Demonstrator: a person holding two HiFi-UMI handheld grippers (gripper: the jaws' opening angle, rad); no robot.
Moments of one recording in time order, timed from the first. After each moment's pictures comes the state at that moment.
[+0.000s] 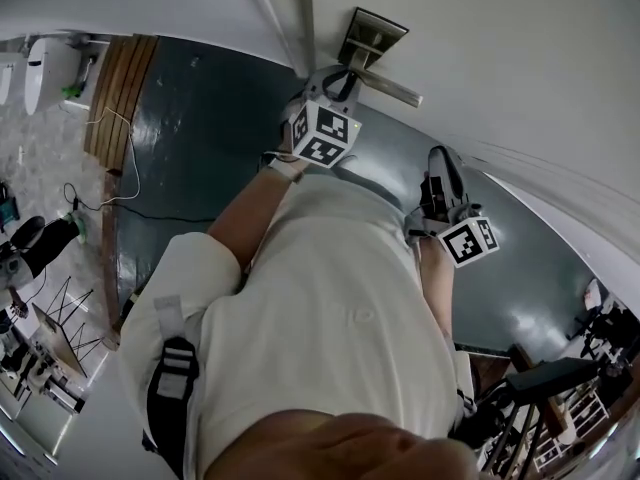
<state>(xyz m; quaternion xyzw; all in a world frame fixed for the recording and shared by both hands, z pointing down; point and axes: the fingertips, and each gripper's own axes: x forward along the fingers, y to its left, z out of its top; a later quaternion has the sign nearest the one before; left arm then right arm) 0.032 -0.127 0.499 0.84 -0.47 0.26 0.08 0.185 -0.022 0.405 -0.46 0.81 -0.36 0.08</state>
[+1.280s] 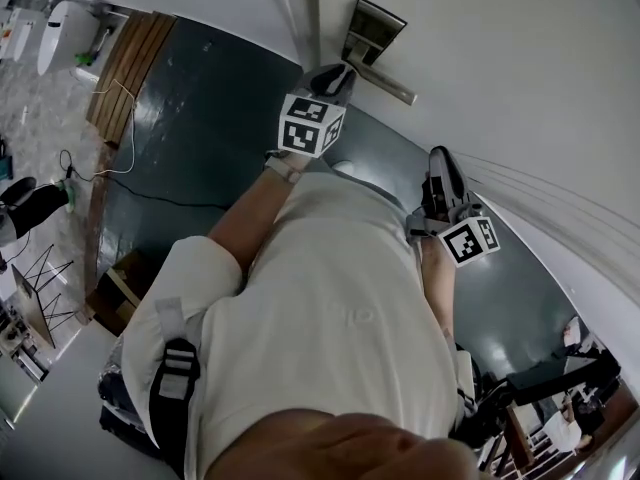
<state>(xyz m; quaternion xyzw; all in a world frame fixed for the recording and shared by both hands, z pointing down) 0.021 -0.110 0.504 0.80 -0.54 0.12 0.25 0.203 -0.026 0.411 -0.40 0.84 -0.36 0.07</state>
